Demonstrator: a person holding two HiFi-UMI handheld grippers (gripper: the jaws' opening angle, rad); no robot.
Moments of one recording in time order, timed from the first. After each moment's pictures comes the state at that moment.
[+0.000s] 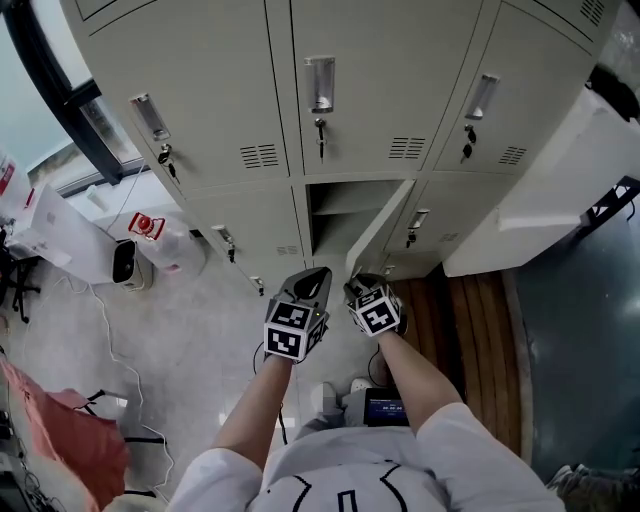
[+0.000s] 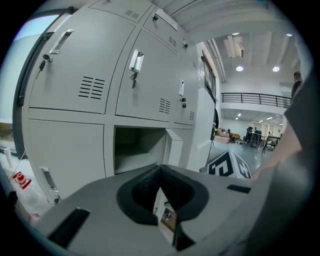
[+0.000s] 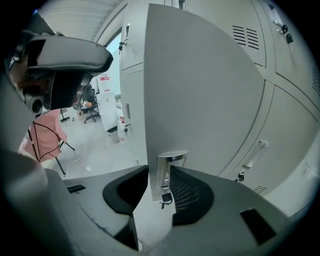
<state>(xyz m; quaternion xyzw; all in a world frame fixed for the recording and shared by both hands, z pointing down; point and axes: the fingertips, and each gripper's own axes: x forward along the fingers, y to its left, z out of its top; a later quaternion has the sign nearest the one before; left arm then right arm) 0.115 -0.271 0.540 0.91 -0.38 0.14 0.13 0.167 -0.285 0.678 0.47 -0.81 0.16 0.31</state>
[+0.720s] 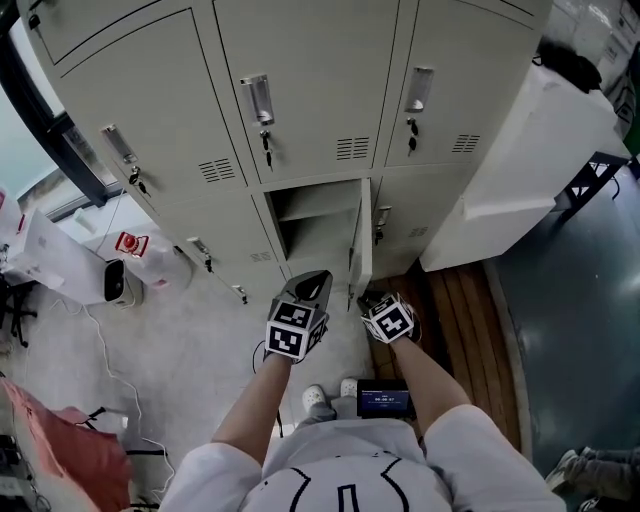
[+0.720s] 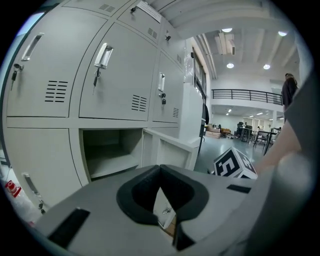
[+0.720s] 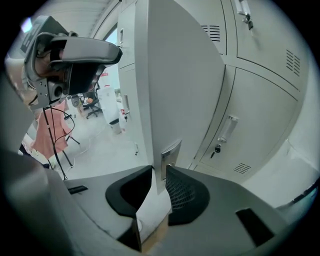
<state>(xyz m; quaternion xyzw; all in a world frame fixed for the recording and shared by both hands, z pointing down) 0.198 -0.237 0.529 0.92 -0.33 0.17 0.11 0.272 -0.217 0.689 0.46 -0.80 0.19 0.34</state>
